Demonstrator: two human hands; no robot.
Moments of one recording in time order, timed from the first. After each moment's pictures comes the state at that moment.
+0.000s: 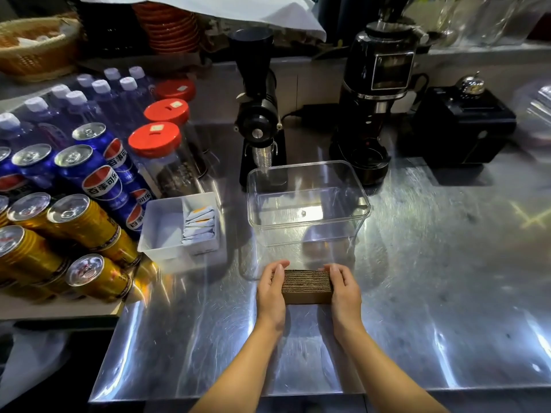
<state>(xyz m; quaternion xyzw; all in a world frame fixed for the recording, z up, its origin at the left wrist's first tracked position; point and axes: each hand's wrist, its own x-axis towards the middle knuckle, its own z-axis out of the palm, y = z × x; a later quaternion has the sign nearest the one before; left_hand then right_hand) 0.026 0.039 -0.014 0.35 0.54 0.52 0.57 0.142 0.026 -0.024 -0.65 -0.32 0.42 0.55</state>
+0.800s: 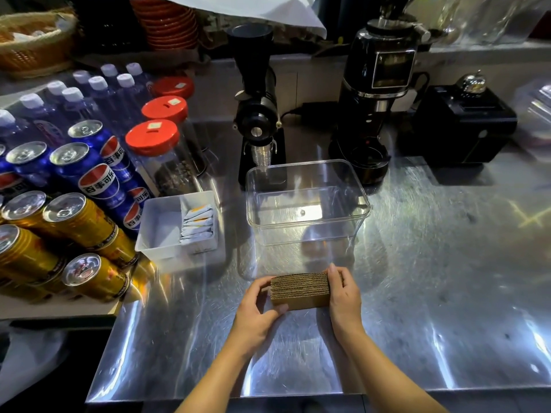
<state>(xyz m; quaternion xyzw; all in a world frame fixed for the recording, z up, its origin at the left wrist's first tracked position) -0.029 0.022 -0.055 0.52 0.52 0.40 0.55 0.146 0.024 -0.033 -0.66 -0.36 0.39 0.53</state>
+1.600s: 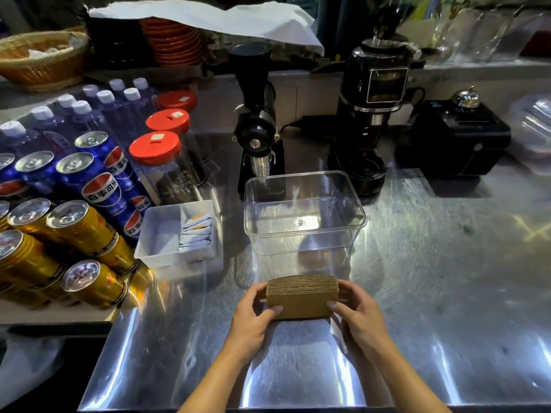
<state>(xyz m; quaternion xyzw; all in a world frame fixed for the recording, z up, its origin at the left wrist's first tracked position) -0.019 0.021 -0.020 0.52 0.55 0.40 0.51 0.194 0.006 -0.022 -0.58 -0.44 0.48 0.49</state>
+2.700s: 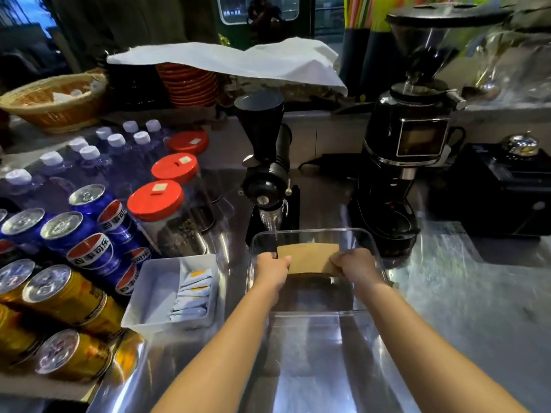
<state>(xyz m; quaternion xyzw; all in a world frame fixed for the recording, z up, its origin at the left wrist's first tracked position) 0.044 0.229 0.053 0.35 0.70 0.37 0.50 0.198 0.233 0.049 -0.70 -0.35 0.48 0.40</state>
